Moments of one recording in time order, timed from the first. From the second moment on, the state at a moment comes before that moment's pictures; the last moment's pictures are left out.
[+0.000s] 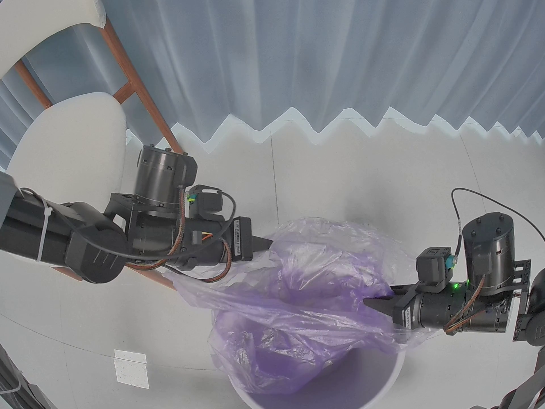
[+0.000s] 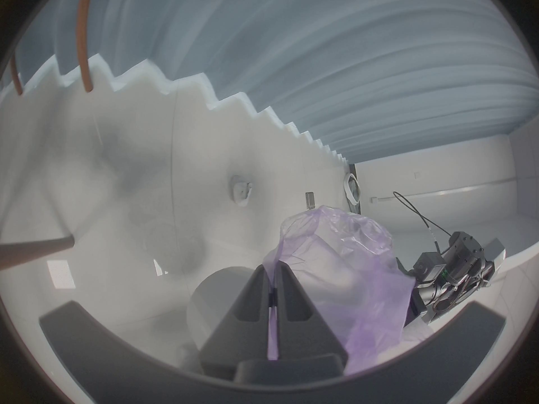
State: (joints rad) left arm -0.54 1.83 -1.05 -0.26 -0.41 -0.48; right arm 0.74 1.50 -0.57 -0.37 0.00 0.12
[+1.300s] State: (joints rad) left arm -0.33 1.79 -0.95 -0.60 -0.33 -0.80; right arm 0.52 1.47 -0.64 -0.37 0.00 0.15
